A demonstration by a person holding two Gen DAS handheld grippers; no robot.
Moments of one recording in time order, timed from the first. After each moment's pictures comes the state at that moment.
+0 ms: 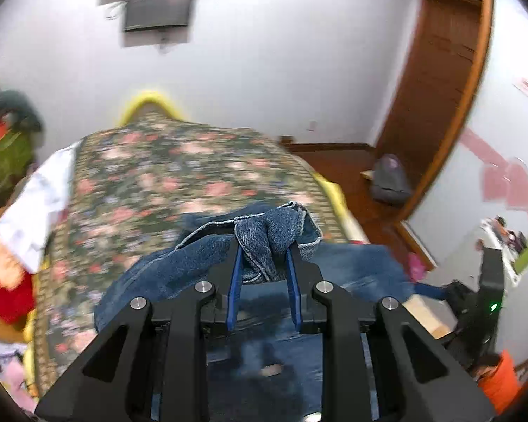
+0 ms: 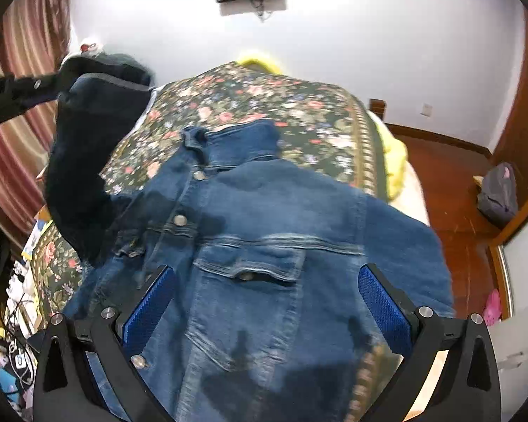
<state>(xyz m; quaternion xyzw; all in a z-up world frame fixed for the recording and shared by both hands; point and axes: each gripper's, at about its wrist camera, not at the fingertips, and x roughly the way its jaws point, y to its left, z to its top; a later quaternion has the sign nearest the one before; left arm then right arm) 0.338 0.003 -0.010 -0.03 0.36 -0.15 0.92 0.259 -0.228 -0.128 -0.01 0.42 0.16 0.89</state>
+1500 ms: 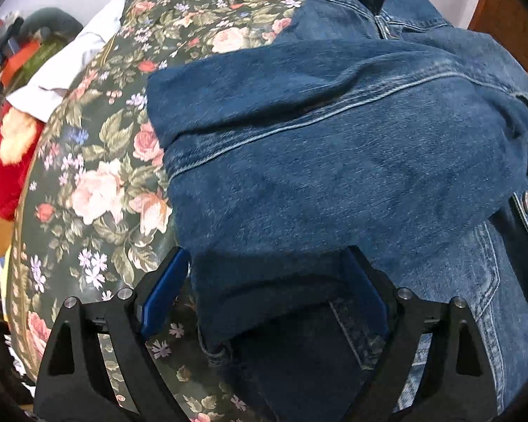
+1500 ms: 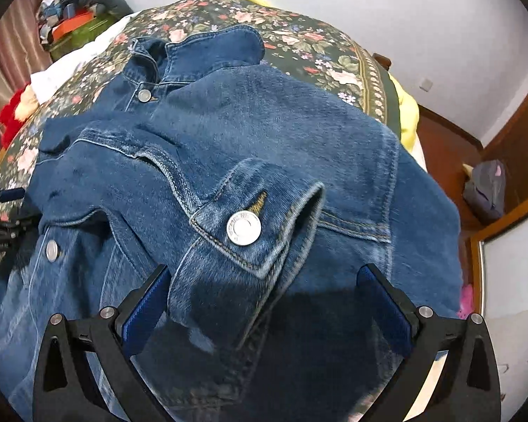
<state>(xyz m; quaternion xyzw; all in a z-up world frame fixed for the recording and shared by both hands) 0.306 0.134 -0.272 0.02 0.55 0.00 0.83 0.320 -0.193 -0.224 -0.11 0.51 0.13 0.84</state>
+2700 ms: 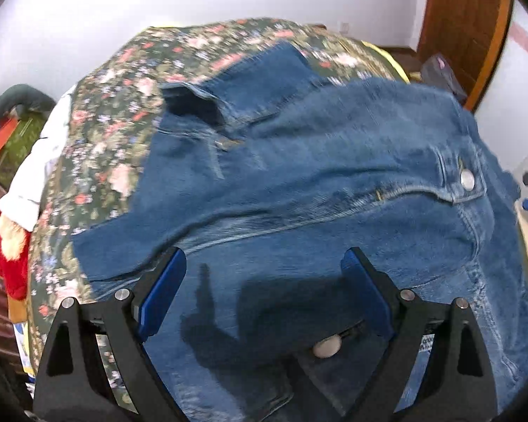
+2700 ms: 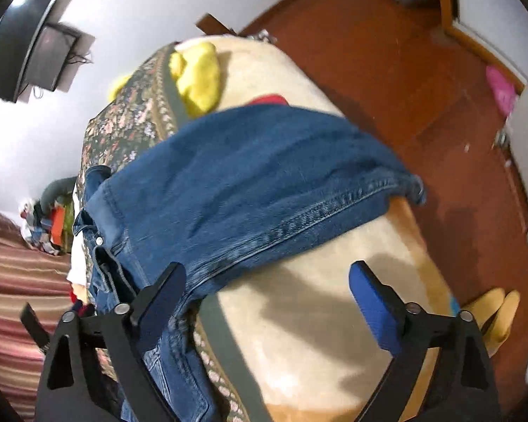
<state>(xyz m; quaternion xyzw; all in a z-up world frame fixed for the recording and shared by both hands) 0.360 -0.030 -0.199 0.10 0.50 -0.06 0.86 0.301 -0.449 -0.273 0.36 0.55 0.03 0.75</state>
